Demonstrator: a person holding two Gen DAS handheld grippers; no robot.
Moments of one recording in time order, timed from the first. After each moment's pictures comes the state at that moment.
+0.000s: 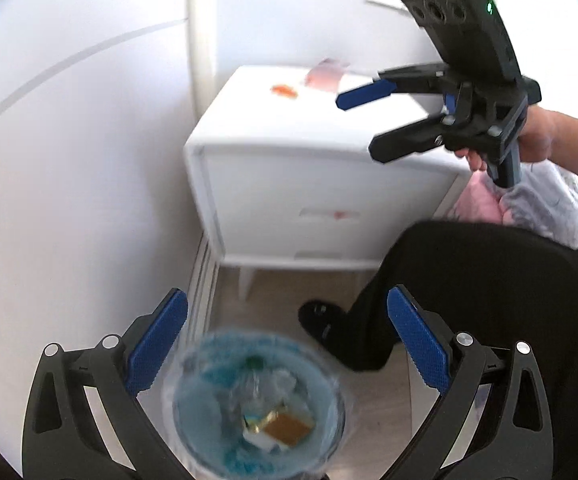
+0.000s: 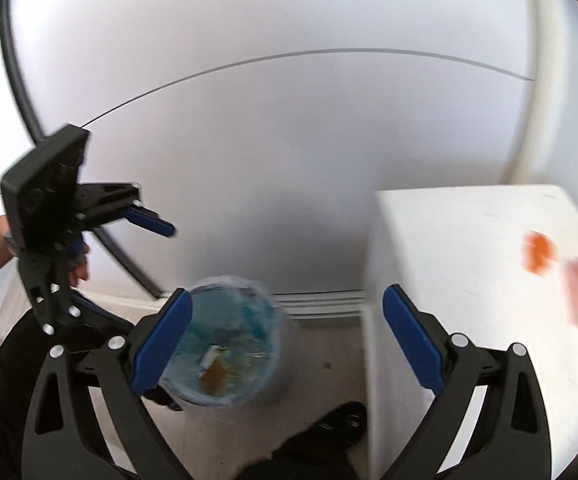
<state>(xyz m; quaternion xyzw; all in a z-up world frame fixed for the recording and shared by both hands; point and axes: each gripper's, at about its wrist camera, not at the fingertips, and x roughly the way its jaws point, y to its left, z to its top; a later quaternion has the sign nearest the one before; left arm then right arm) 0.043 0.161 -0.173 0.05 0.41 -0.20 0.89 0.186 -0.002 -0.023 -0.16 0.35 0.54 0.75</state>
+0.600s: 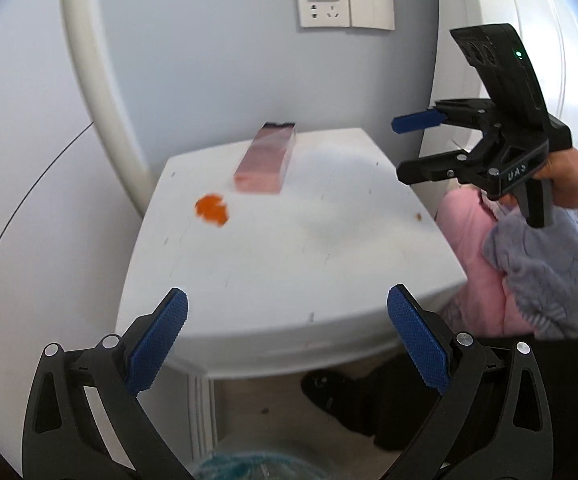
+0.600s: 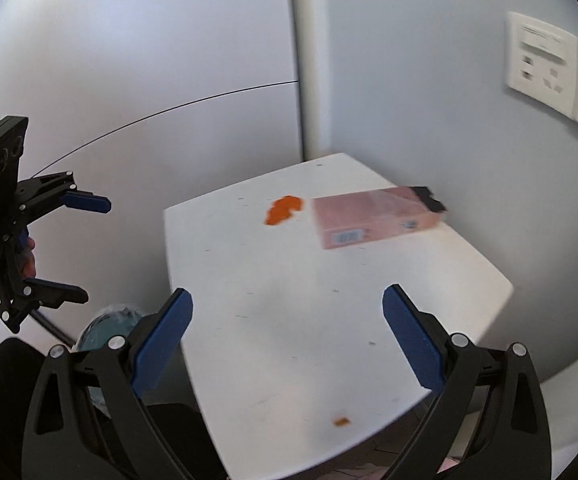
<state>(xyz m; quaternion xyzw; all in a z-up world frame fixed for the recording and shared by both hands) 0.160 0.019 -0.113 0.14 0.36 -0.24 0.89 0.248 -0.181 -0.001 -0.07 0.34 0.34 0.87</state>
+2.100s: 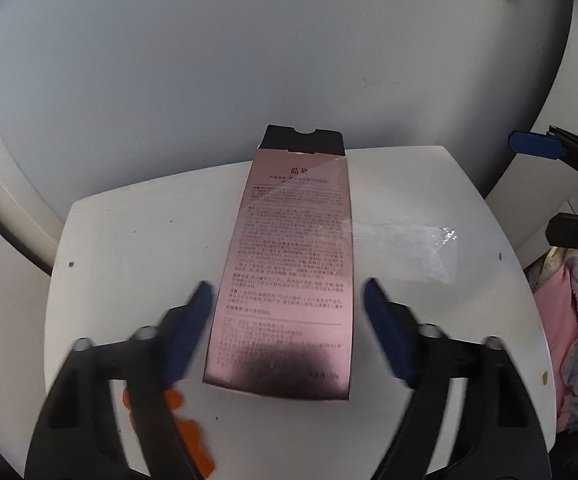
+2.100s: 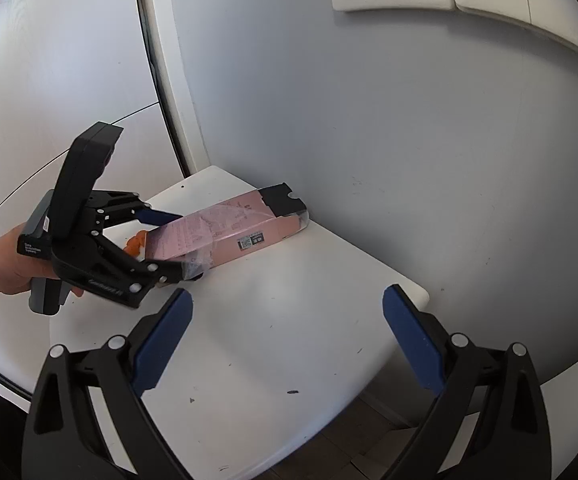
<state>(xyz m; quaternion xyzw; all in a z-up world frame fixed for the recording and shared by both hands) 0.406 -0.071 -0.194 0.13 0.44 -0.28 0.84 0.357 -0.247 -0.035 -0.02 0.36 0.25 0.90</state>
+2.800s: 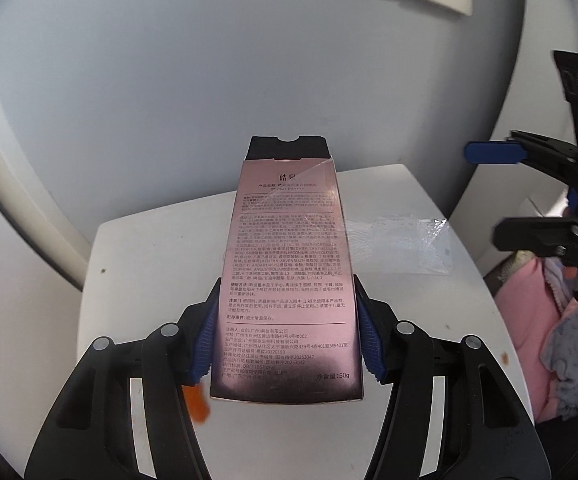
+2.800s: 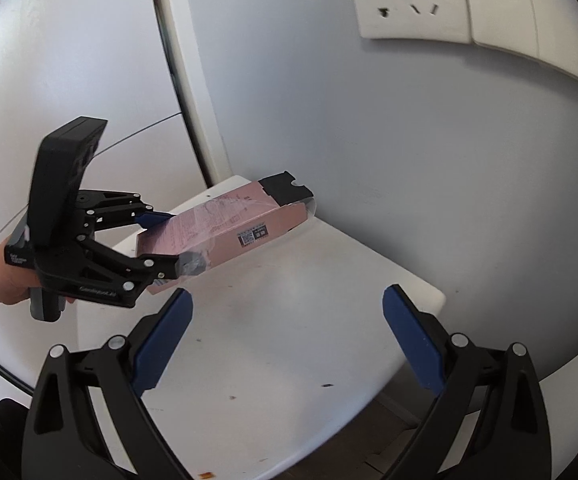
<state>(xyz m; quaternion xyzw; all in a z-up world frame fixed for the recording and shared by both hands) 0.347 -0.057 -0.147 0.14 0.40 -0.28 0.86 0.335 -0.238 -0.015 0.00 0.35 0.28 0.89</state>
